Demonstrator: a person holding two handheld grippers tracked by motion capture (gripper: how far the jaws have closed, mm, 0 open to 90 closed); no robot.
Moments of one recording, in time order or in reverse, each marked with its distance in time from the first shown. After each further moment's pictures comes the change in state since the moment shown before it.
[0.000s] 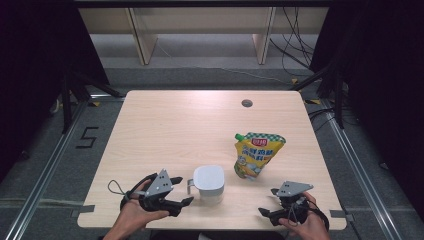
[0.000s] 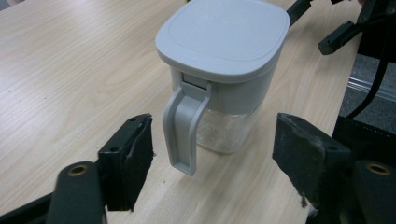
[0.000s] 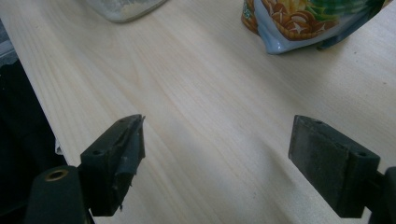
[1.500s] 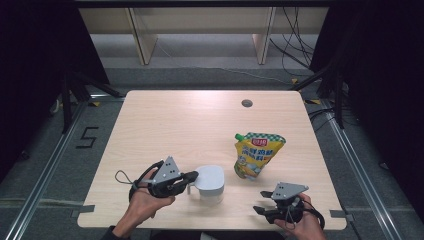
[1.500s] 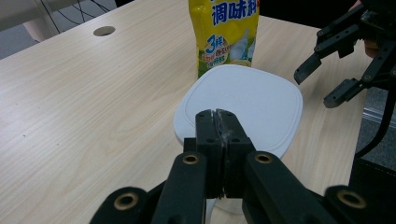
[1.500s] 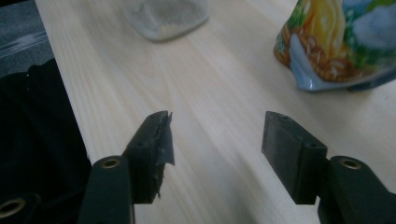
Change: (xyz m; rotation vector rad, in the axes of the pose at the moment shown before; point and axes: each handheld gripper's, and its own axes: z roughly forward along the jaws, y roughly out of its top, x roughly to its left) left arm 0.006 0.031 0.015 -0.089 0.016 0.002; right arm 0.012 0.013 0.002 -0.067 0.050 -0.119
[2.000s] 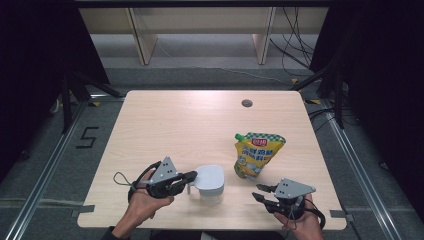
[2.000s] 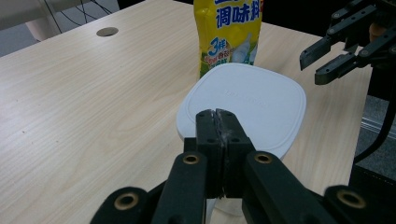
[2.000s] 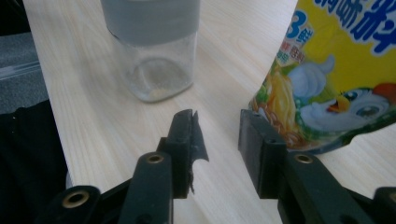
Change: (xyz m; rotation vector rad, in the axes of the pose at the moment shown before) left arm 0.002 -0.004 -0.001 -0.024 0.002 -0.024; right arm 0.004 0.019 -0.011 -0.160 -0.068 -0.054
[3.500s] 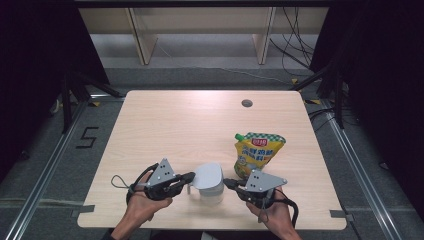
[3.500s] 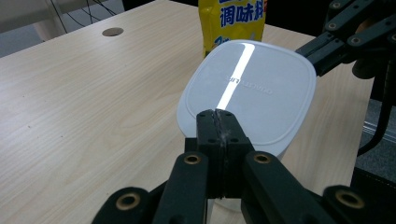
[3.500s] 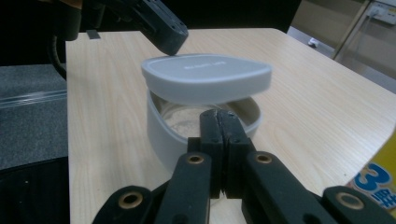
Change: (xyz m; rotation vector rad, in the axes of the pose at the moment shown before) left arm -0.001 -0.006 -0.004 -0.018 0.008 -0.010; right arm 0.027 0.059 0.047 -0.158 0.093 -0.111
